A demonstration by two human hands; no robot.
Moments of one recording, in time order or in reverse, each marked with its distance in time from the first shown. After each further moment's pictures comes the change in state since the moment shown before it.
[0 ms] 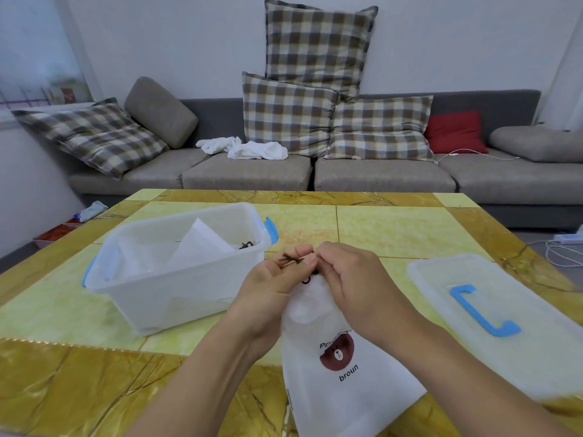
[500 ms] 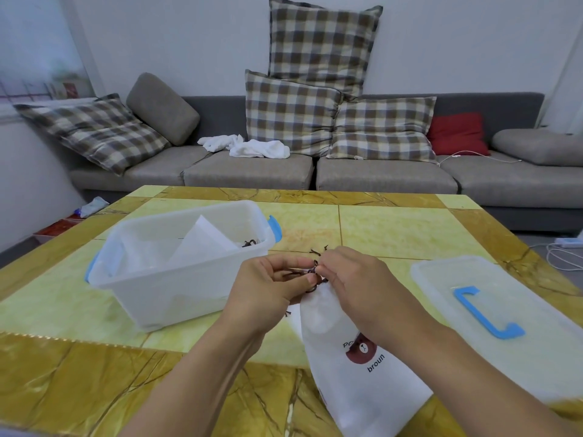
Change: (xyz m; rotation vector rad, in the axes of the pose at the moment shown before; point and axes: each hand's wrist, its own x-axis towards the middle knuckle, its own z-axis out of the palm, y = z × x) left_hand -0.002 0.003 -0.010 0.317 0.133 0.116; right_hand -0.003 0.008 0.001 -0.197 -0.124 0.011
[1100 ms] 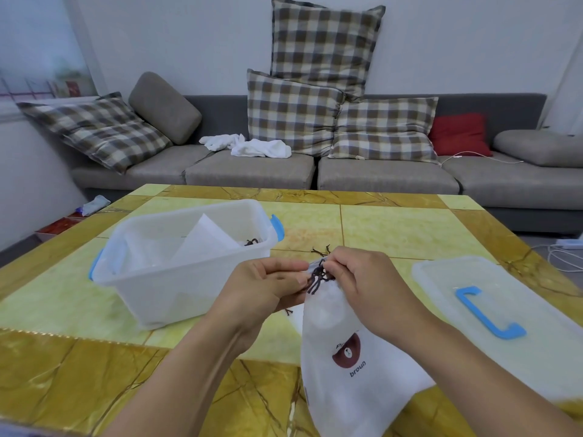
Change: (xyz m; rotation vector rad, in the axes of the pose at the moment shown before) left_hand -0.006 0.007 -0.013 -0.061 0.004 -0.145; right_hand 0.001 0.003 -0.003 0.186 -0.002 0.162
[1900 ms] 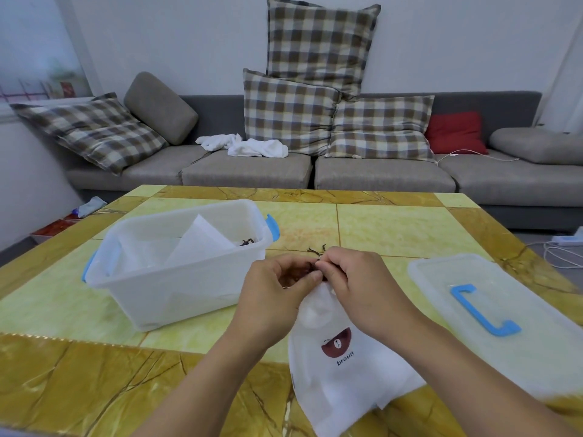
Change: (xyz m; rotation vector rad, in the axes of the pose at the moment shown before) left_hand 0.000 -0.013 0.025 0.348 0.047 0.376; right_hand 0.001 -0.005 0.002 0.048 0.029 0.027
